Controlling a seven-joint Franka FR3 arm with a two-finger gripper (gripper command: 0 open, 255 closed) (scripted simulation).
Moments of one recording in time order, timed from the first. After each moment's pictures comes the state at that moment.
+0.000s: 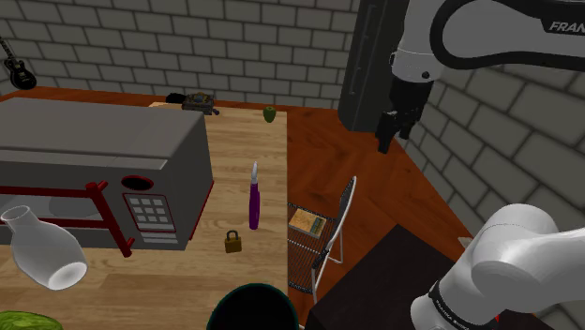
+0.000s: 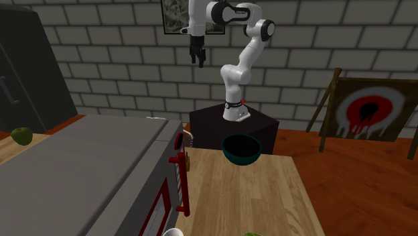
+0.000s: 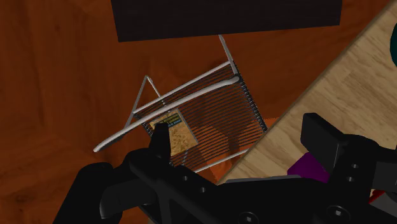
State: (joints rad) arm 0.02 -0.82 0.05 -2.40 -0.08 1.55 0.07
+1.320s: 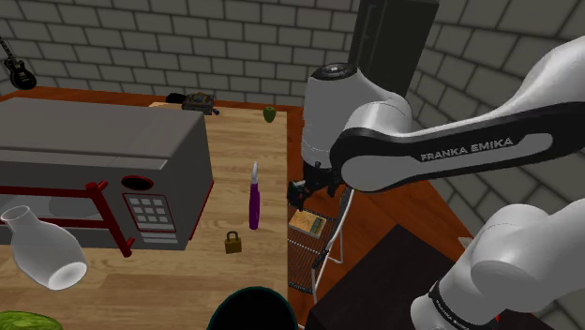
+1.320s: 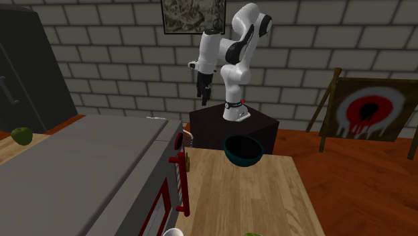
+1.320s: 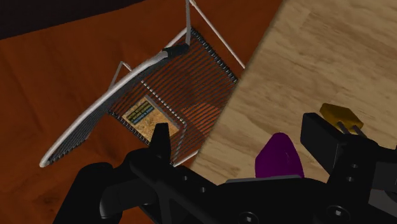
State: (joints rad) arm 0.01 -0.50 0.48 -2.54 0.03 2.09 0.66
